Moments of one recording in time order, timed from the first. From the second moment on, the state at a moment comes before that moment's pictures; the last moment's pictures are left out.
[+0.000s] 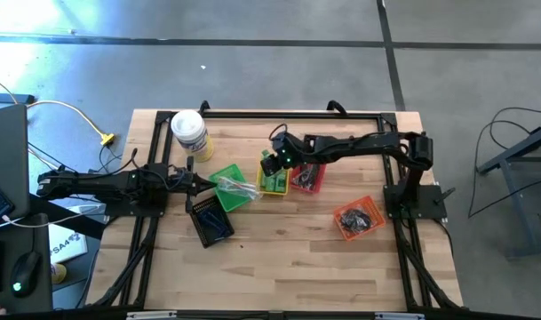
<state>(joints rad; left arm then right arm) 0.05 0.24 0.01 0.02 -0.04 0.07 -0.22 1.84 1.28 -0.24 0.08 0.79</state>
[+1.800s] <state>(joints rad) 0.05 0.24 0.01 0.02 -0.04 0.07 -0.14 1.83 1.28 -0.27 0.02 0.67</state>
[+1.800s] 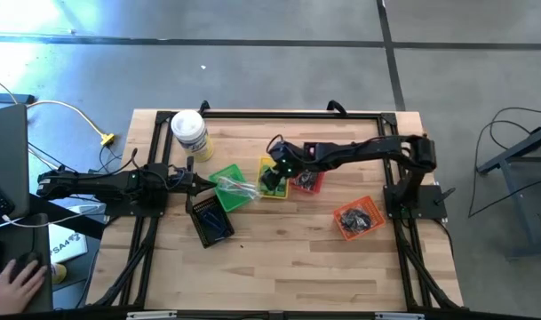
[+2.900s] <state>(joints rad) 0.05 0.24 0.03 0.02 -0.04 0.05 0.46 1.01 0.46 0.70 0.35 -0.06</state>
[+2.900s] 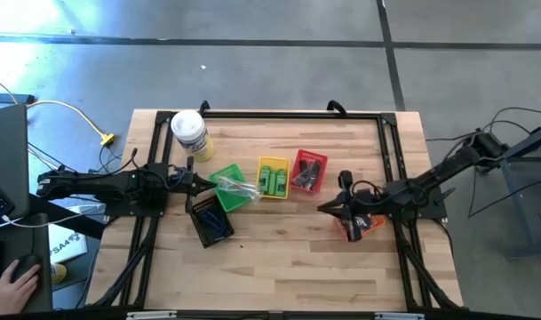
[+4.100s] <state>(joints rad) 0.05 0.24 0.02 0.00 0.10 0.18 0.46 1.00 0.01 1.27 0.36 0.02</state>
